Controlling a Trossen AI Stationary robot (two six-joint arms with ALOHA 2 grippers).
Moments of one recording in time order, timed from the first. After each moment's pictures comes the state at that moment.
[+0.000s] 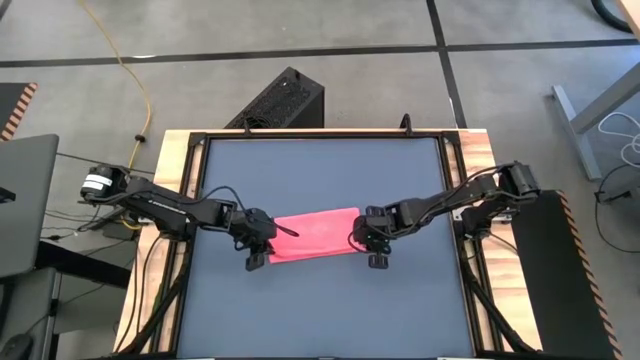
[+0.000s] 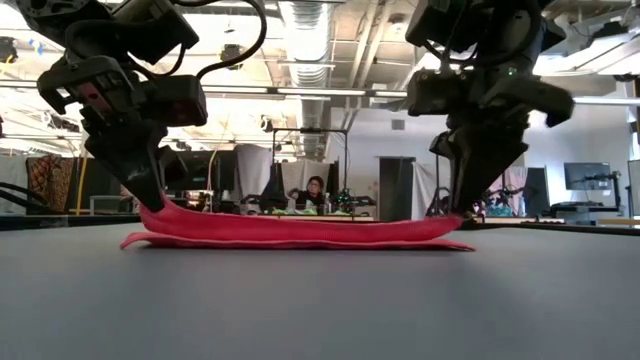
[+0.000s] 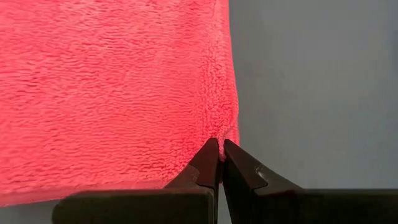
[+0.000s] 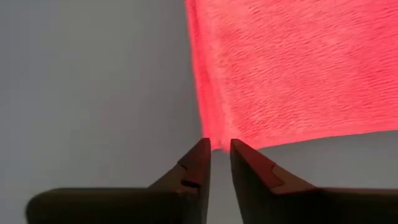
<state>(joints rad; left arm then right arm) -0.09 1.31 0.50 -0.05 0.19 -0.36 0.15 1.56 0.91 -0.49 -0.01 0.19</state>
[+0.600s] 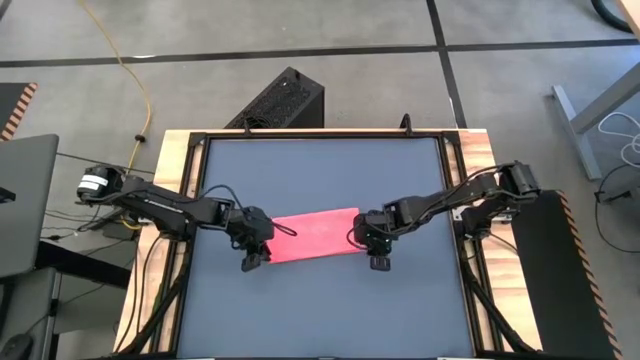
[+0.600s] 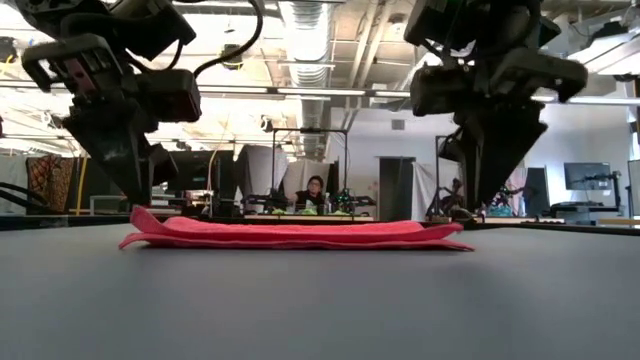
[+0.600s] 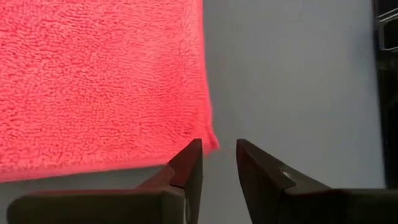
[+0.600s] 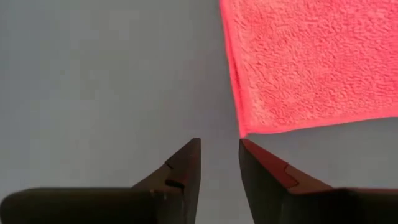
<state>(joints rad) -0.08 1.25 0.50 -0.11 0.31 -0.41 0.13 1.56 0.94 -0.55 -0.16 0.25</state>
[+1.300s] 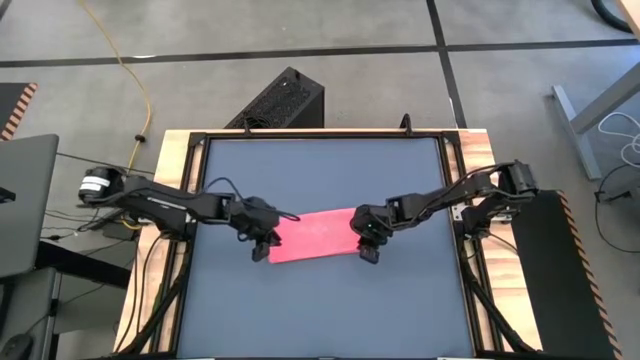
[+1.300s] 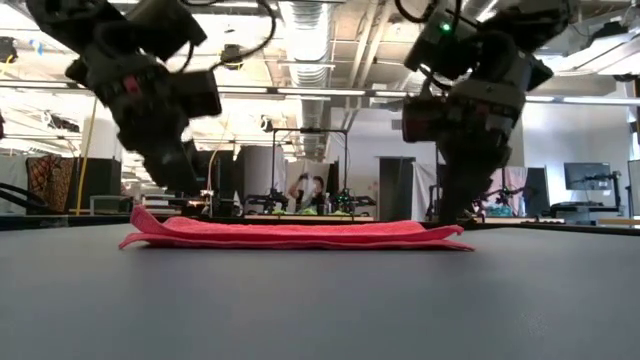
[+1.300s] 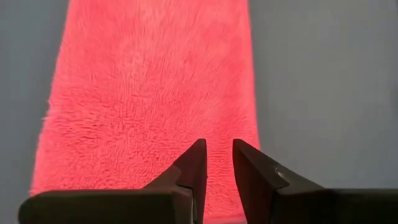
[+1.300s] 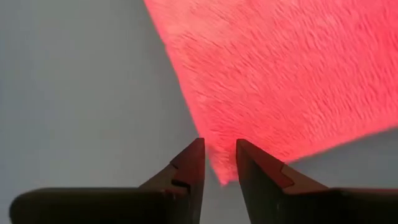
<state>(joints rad) 0.00 1.31 0.51 0.03 0.18 -0.35 0.06 1.57 0.77 -0.21 -0.16 0.46</state>
